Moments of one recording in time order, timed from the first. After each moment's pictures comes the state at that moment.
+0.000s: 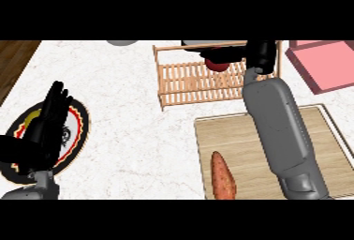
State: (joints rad) left arm -0.06 0.14 0.07 -1.72 -0.02 0.13 0.18; right arm -0.89 -0.03 -0.11 -1.10 0.67 -0.38 0.40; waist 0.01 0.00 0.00
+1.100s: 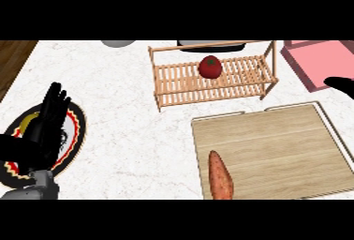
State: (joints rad) left arm -0.06 0.13 0.09 -1.70 -0.02 0.13 0.16; right arm -0.42 -0.30 -0.39 -1.85 0.34 -0.10 0.67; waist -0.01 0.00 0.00
